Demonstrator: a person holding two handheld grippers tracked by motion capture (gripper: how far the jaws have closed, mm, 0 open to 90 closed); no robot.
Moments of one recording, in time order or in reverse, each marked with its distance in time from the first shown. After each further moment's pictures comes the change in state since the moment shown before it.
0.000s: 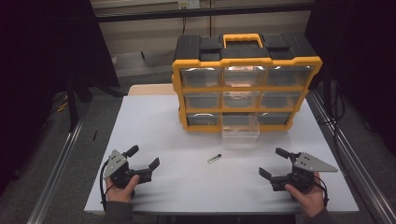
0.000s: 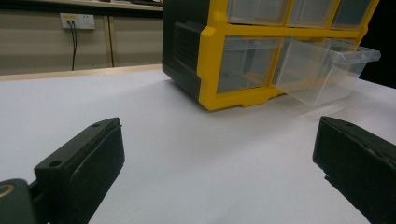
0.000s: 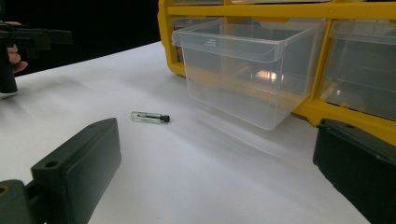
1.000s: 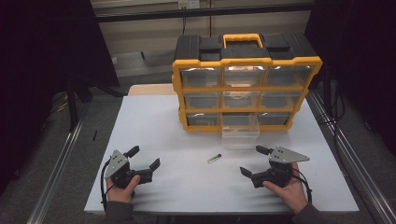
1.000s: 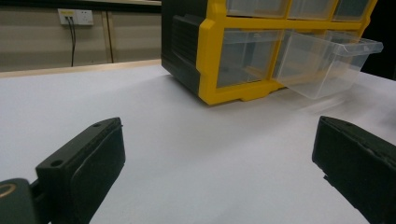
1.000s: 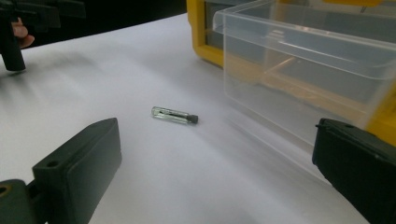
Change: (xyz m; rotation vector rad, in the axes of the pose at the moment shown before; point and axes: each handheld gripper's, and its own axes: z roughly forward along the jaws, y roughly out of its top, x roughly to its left) left arm 0.000 -0.001 0.001 0.020 -0.011 0.016; right arm 0.024 0.016 0.049 0.127 0.078 -0.060
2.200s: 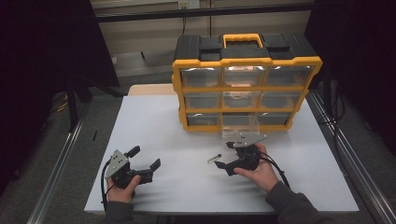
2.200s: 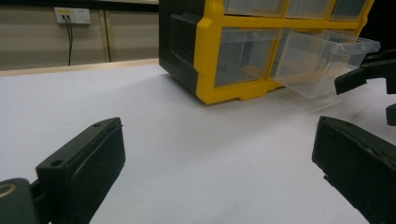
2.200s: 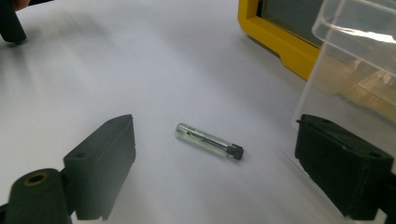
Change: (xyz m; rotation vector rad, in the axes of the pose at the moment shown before) left arm 0.000 0.000 0.001 0.007 0.001 0.005; right arm 0.011 0.033 0.081 0.225 0.145 -0.038
